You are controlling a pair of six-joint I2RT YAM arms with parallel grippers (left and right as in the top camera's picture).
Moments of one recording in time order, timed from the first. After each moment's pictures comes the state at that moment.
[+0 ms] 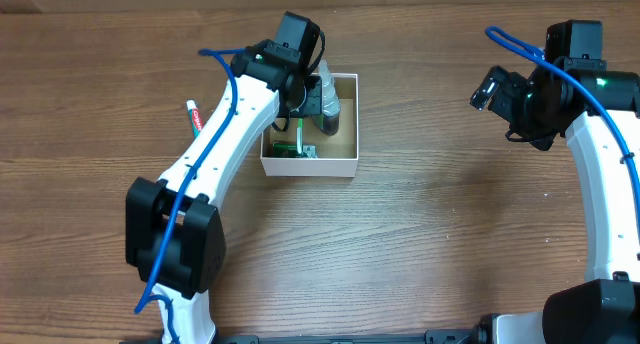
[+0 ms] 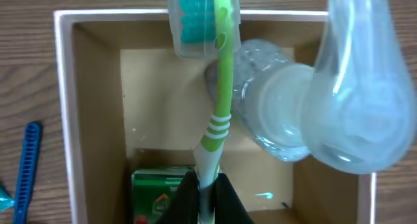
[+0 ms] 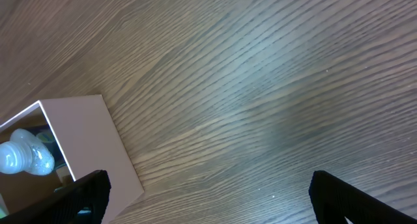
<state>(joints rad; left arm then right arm) -0.41 2.00 1.78 -0.95 -0.03 -0.38 -0.10 1.60 1.56 -1.12 -0.15 0.46</state>
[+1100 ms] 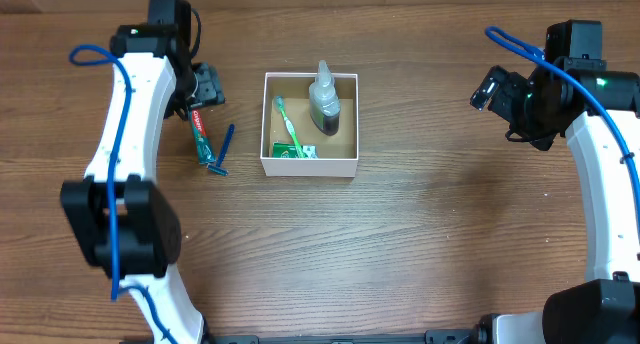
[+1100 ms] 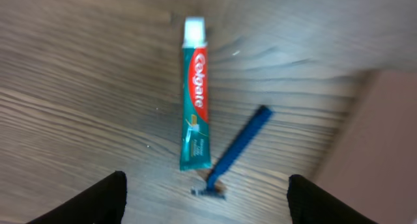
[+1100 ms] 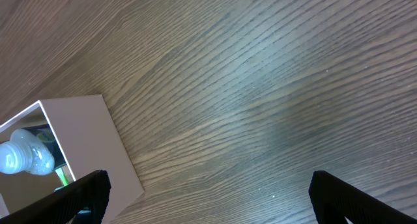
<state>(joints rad) 0.00 2.06 1.87 -1.20 -0.09 -0.33 -0.10 1.60 1.56 -1.12 -0.15 0.46</state>
